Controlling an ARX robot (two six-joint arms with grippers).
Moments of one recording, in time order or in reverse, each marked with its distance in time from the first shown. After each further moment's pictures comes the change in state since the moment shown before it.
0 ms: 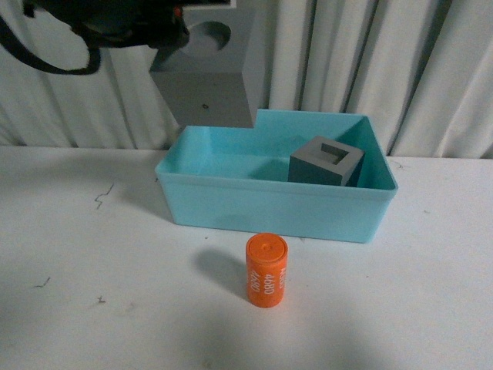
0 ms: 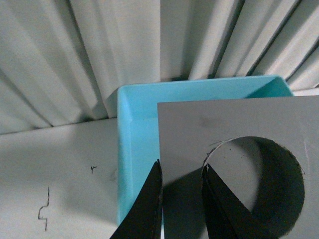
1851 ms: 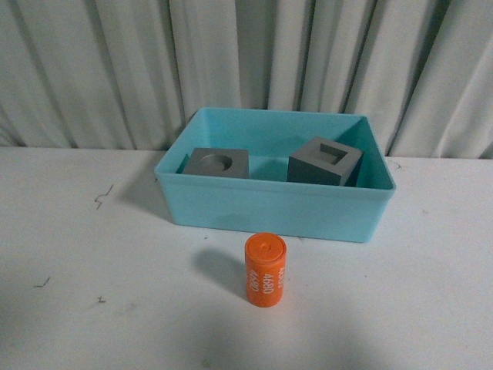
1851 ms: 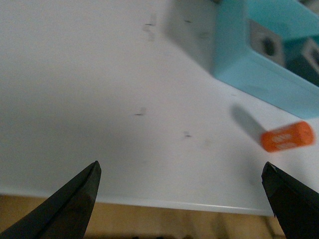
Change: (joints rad) left arm 1.008 -0.565 -0.620 -0.418 0.771 0.200; right arm 0.000 0.000 0.000 0.000 0.000 0.000
